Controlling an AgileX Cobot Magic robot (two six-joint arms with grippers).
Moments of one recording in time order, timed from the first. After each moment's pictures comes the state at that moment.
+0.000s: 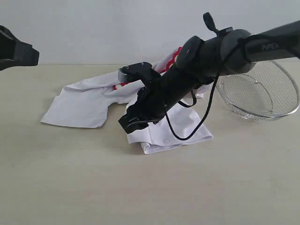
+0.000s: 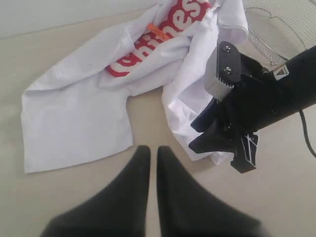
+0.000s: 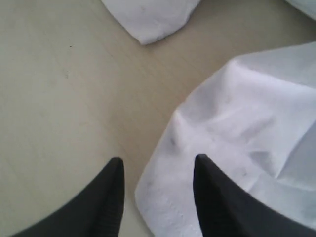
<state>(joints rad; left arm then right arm) -0.27 1.11 -0.93 -0.31 0.61 0.29 0.40 2.11 -1.44 0.77 0.63 -0.86</state>
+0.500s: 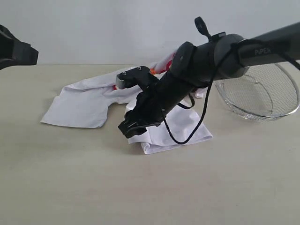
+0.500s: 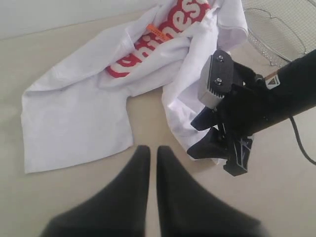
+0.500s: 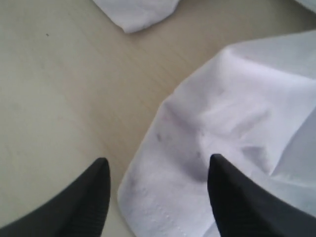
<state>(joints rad) -0.27 1.11 -0.93 -0.31 0.61 0.29 0.42 2.14 -1.44 0.68 0.59 -0.80</state>
